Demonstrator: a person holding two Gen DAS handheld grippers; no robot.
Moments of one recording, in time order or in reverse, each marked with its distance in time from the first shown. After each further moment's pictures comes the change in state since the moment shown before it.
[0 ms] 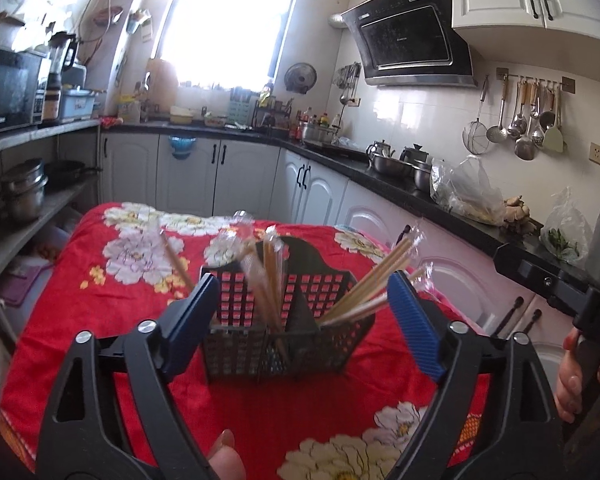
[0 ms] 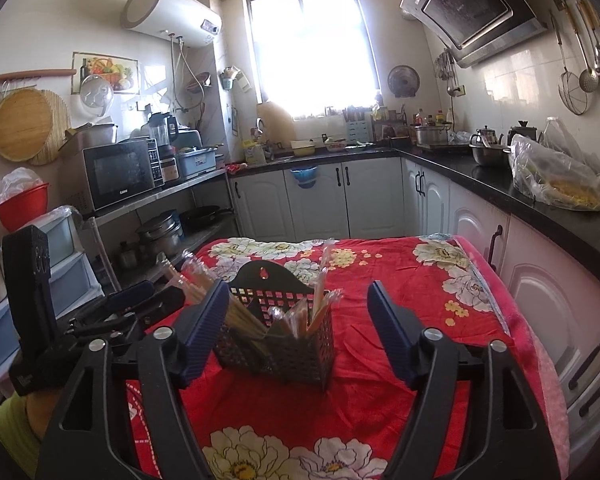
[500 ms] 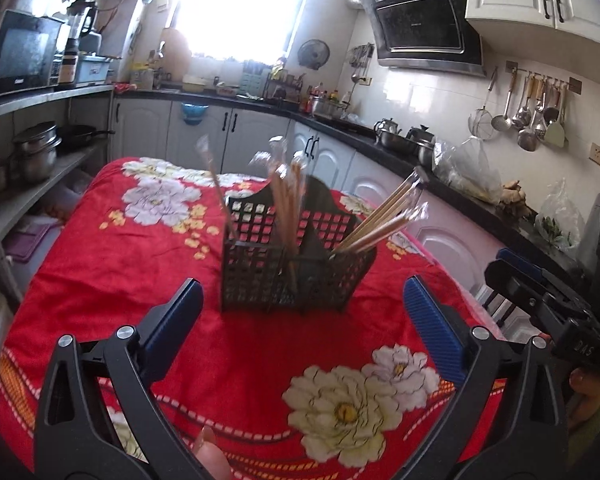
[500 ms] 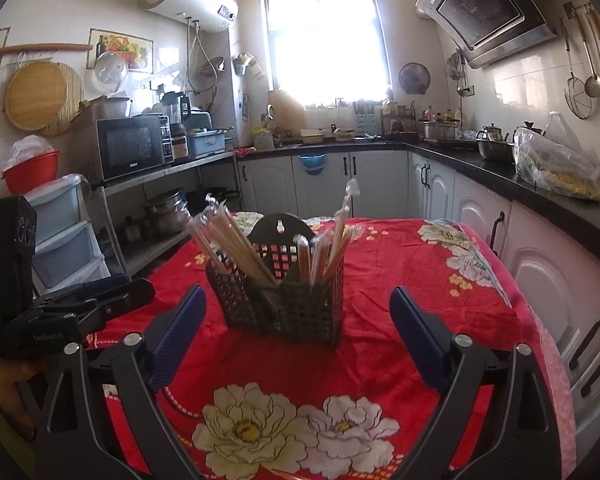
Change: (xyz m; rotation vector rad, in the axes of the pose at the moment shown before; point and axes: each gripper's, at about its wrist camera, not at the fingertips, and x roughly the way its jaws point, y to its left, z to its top) left arm -0.039 0.011 -0.042 -0.056 0.091 0.018; right arm -0.016 0.021 -0.050 -0.058 0.032 0.006
